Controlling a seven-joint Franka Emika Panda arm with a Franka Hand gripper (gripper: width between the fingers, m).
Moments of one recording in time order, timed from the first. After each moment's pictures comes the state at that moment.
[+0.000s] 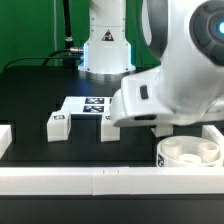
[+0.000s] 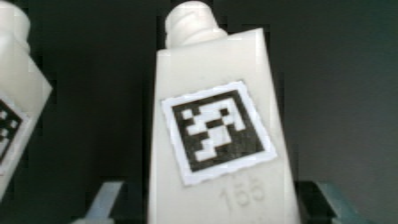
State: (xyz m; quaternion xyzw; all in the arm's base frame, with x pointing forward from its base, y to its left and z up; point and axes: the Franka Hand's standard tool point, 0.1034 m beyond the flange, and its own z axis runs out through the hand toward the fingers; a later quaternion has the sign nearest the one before) arm 0.515 0.073 0.037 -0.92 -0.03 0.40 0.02
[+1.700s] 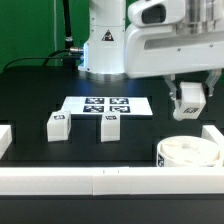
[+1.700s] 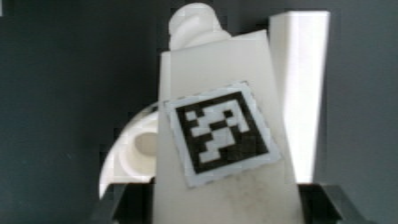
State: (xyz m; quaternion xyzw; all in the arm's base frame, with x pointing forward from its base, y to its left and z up) arm 0.581 0.097 0.113 -1.00 0.01 0.01 0.06
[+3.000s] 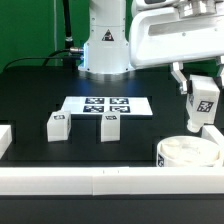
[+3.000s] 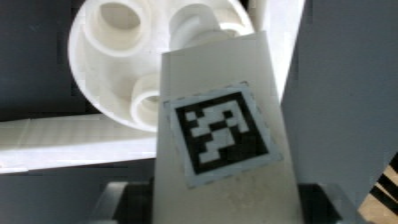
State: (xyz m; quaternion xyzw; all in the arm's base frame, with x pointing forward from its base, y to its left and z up) arm 0.607 0.096 0.117 -0.98 0.02 -0.19 0.07
